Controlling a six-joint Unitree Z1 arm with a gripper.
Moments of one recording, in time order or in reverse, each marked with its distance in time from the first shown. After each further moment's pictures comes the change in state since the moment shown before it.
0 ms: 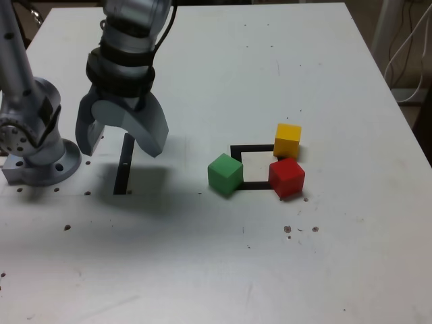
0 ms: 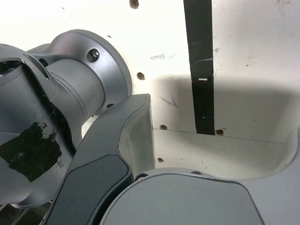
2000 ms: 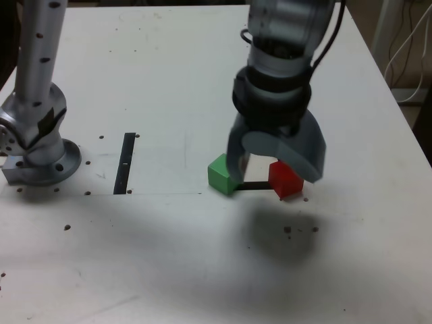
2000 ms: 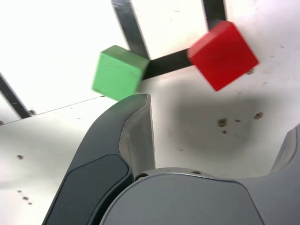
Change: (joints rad) arm -0.263 0.420 -0.776 0.089 0.130 -0.124
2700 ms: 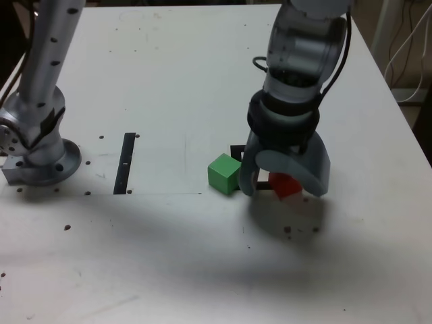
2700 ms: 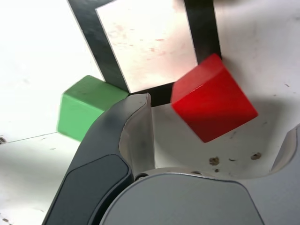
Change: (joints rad) arm 0.072 0.077 0.076 -0.131 -0.024 0.062
